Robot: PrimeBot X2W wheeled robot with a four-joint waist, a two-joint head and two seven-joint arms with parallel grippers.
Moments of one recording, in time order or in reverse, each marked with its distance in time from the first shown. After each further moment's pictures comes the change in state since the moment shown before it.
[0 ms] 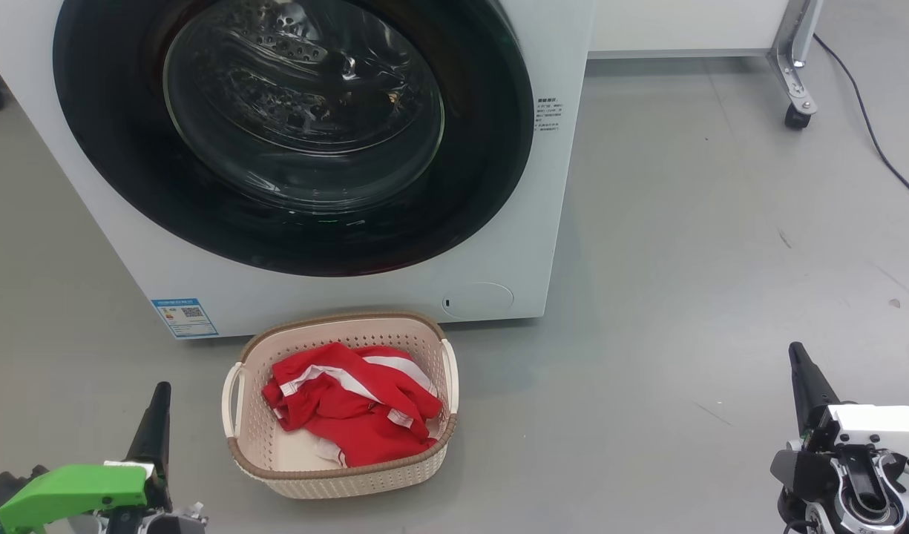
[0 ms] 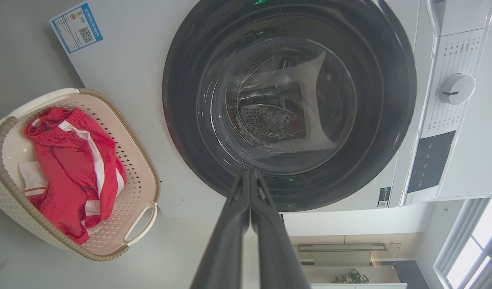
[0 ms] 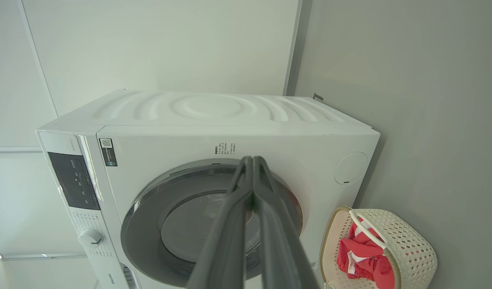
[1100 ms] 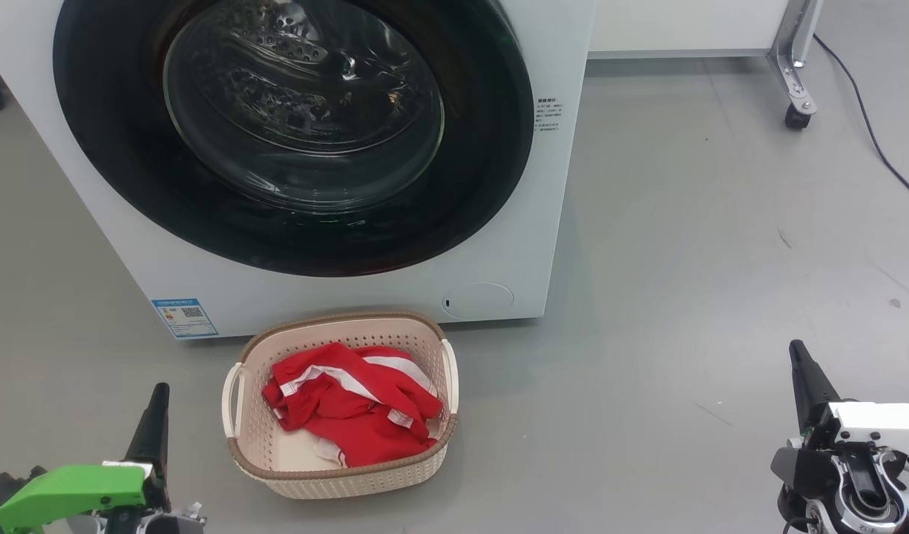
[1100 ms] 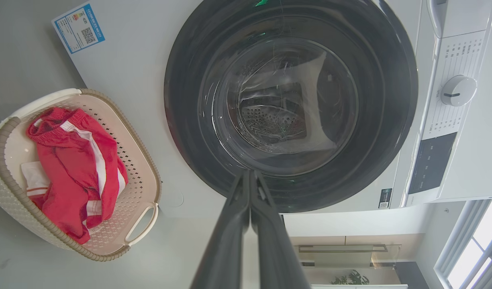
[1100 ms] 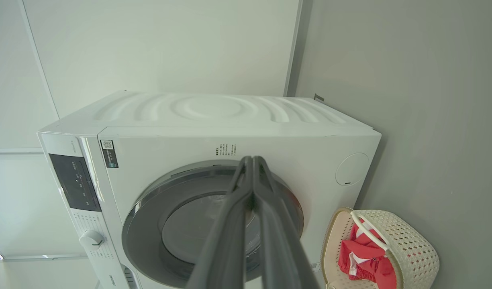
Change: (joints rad) left arm -0.002 0.000 0.005 0.009 0.000 0.000 0.003; right arm -0.009 0.001 -0.005 0.010 0.000 0.002 0.001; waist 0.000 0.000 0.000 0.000
